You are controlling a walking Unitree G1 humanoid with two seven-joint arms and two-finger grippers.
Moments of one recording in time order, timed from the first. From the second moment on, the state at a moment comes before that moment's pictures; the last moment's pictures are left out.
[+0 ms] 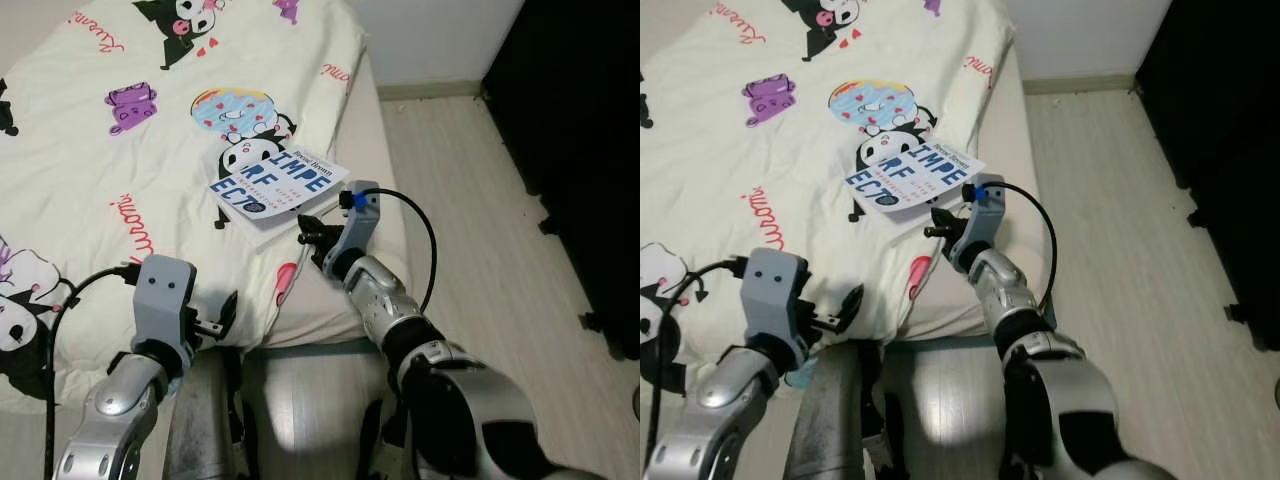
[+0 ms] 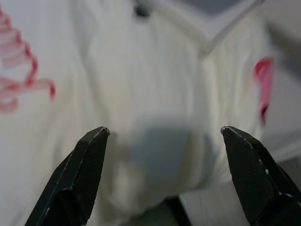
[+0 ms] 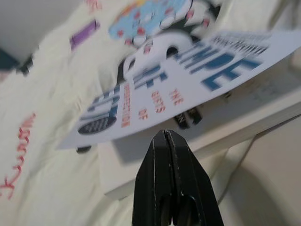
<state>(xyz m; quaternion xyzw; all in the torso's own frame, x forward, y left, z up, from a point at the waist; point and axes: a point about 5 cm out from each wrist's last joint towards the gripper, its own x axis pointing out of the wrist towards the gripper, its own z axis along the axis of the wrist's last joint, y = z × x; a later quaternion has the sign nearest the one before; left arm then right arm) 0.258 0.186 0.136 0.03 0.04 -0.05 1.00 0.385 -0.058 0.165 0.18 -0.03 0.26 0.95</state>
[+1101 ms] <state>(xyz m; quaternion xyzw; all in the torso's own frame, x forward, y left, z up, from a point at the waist) 0.286 0.179 0.092 0.04 0.05 -0.01 1.00 0.324 -0.132 0.089 0.10 -0.02 0.10 0.99</state>
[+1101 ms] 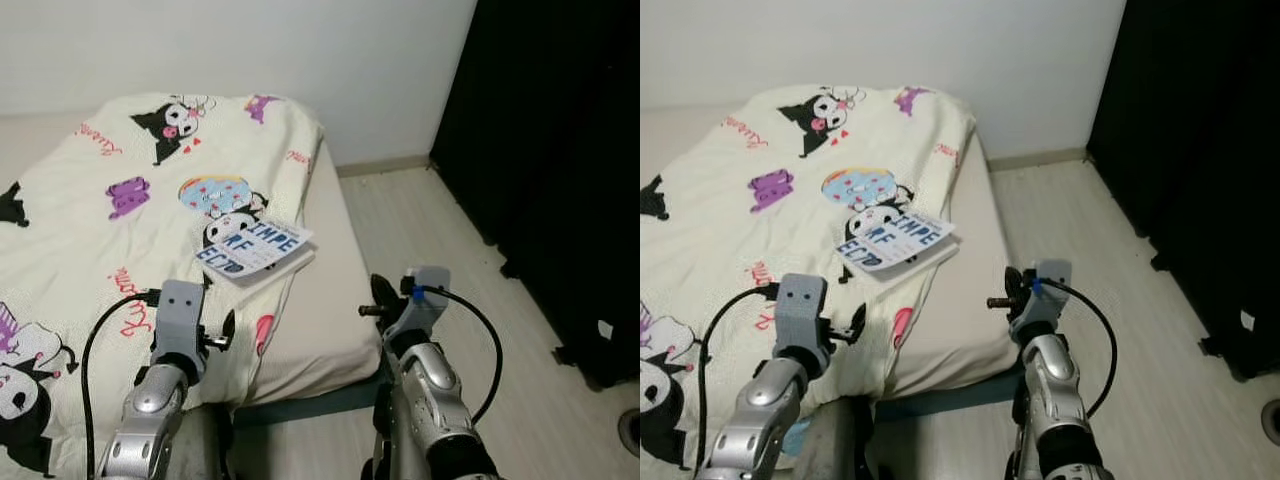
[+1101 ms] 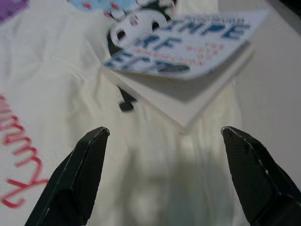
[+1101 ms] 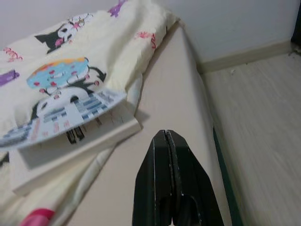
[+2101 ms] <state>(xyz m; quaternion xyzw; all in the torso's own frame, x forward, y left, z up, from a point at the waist) 0.287 0.180 0.065 0.03 0.07 -0.02 1.00 0.314 -0.133 0.067 0.10 0.04 0.11 0.99</state>
